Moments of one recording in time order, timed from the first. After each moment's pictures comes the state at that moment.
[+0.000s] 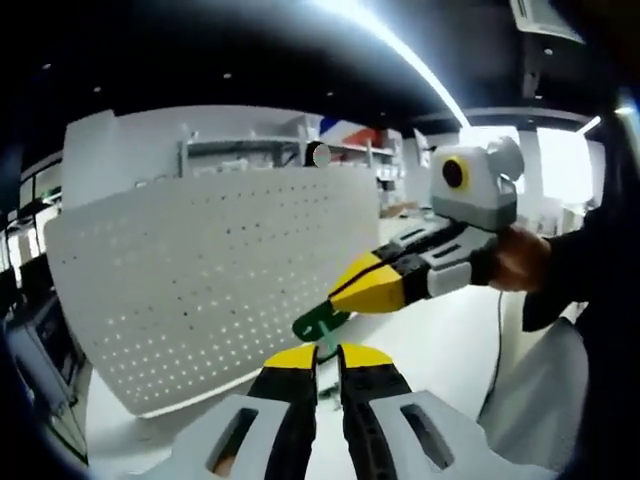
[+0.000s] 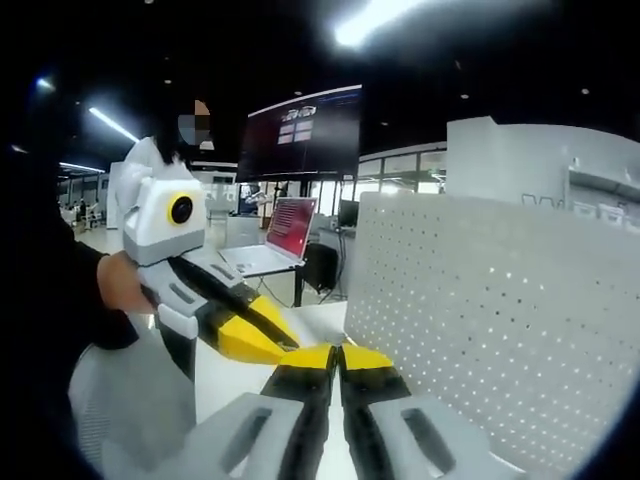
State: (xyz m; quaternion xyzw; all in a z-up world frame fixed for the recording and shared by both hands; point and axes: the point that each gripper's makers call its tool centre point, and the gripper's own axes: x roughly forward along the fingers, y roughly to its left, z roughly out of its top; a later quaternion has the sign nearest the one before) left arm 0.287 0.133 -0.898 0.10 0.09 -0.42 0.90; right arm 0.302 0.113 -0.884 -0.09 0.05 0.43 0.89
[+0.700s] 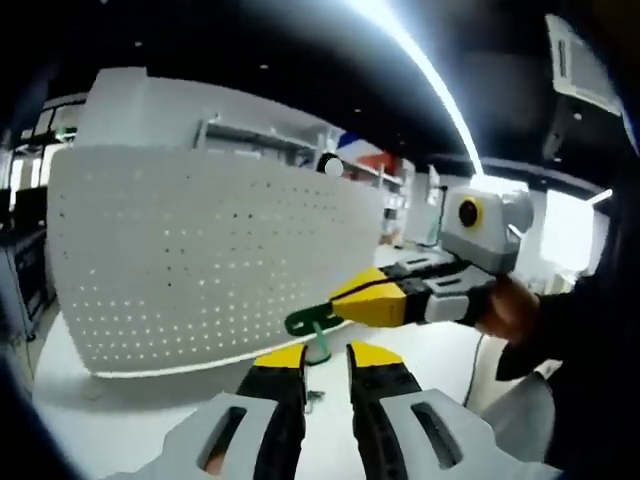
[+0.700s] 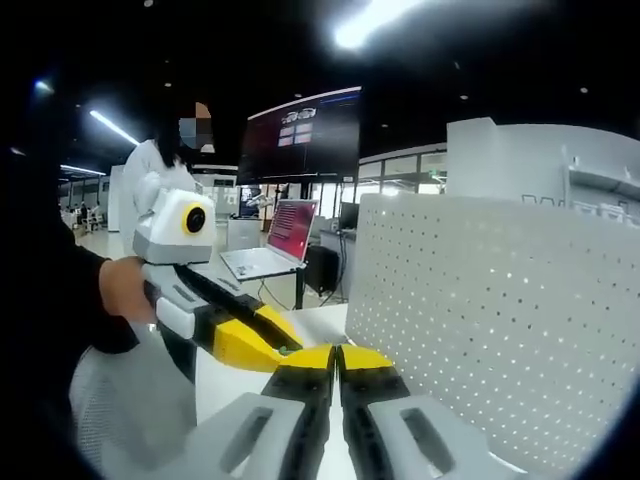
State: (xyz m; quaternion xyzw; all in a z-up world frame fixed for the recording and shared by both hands) left arm 0.290 0.132 -0.901 -0.07 0.13 -0.44 0.89; right arm 0.303 0.113 -0.882 -0.08 0.04 0.44 0.89
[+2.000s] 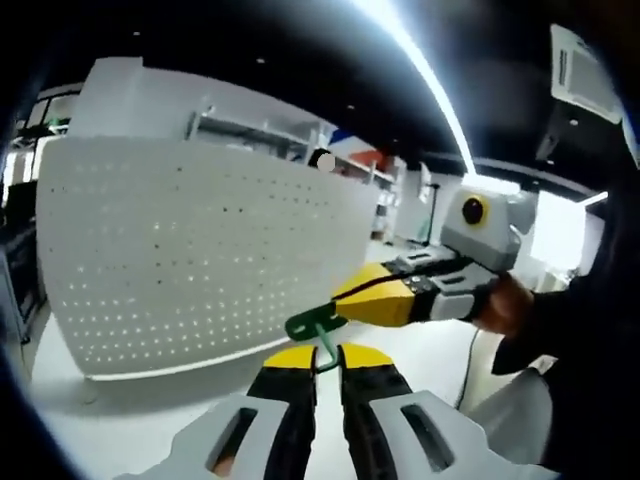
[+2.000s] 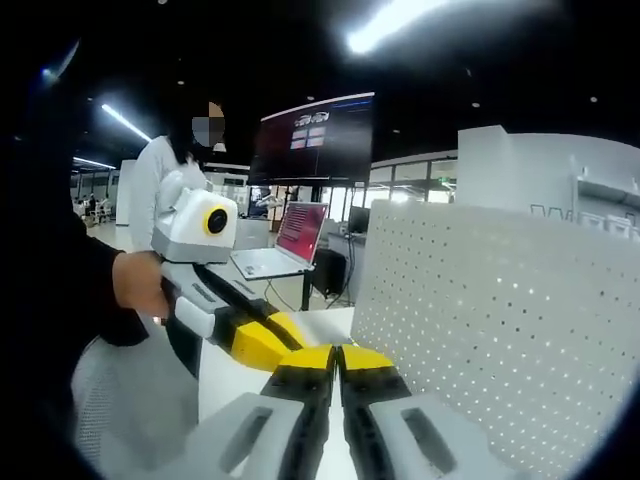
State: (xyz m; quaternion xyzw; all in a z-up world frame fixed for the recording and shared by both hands) left arm 0.287 0.125 -0.904 0.01 0.12 -0.45 0.88; right arm 0.294 0.115 -0.882 -0.10 0.04 0.46 0.88
